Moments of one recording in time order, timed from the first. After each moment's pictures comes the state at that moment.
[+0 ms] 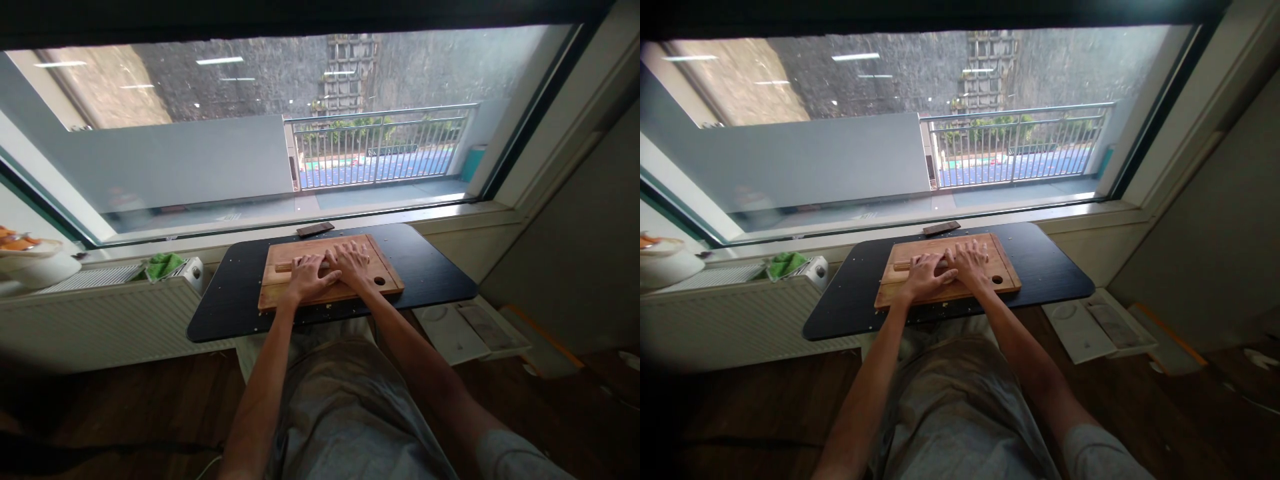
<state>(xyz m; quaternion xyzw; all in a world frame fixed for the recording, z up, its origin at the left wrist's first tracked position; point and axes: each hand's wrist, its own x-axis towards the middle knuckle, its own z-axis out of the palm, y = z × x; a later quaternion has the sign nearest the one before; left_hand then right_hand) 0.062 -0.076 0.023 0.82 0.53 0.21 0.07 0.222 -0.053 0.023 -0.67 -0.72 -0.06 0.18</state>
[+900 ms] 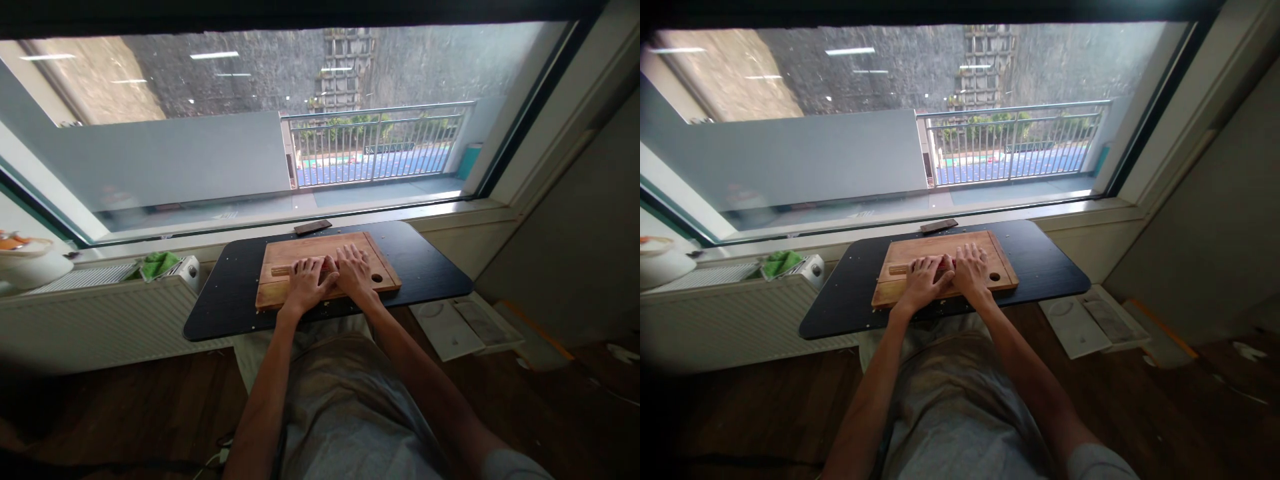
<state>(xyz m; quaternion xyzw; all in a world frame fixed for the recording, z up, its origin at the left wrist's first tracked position) 0.065 -0.098 0.004 0.81 0.55 0.22 0.02 0.226 -0.082 0.009 -0.66 -0.72 -0.06 0.21</state>
